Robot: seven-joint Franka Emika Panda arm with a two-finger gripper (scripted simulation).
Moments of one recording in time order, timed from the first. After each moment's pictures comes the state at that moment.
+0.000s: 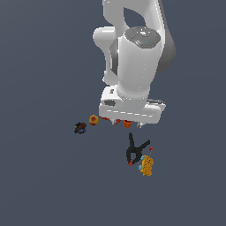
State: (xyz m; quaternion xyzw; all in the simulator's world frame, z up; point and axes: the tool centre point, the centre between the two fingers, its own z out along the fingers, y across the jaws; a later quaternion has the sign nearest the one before) arm 0.064 0.052 0.241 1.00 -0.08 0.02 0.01
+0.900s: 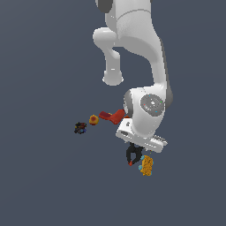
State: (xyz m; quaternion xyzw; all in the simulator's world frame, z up) arm 0.081 0.111 0.083 0.98 -0.20 0.00 0.00
